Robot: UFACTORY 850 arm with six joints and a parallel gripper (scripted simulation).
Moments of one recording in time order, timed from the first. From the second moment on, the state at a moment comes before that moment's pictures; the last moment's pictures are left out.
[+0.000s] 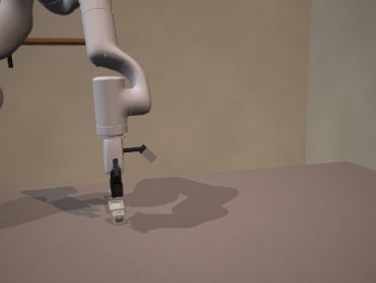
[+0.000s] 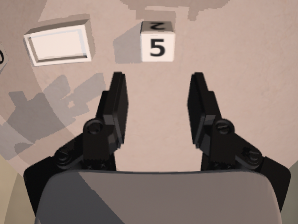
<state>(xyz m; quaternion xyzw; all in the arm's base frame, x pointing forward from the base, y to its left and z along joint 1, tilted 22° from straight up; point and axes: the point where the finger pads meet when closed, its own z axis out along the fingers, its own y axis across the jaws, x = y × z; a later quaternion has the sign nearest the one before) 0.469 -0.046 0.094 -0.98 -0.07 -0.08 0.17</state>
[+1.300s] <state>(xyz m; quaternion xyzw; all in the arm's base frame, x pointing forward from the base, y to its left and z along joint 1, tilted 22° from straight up) 0.476 -0.031 0.054 -0.98 -0.07 -0.08 0.17</state>
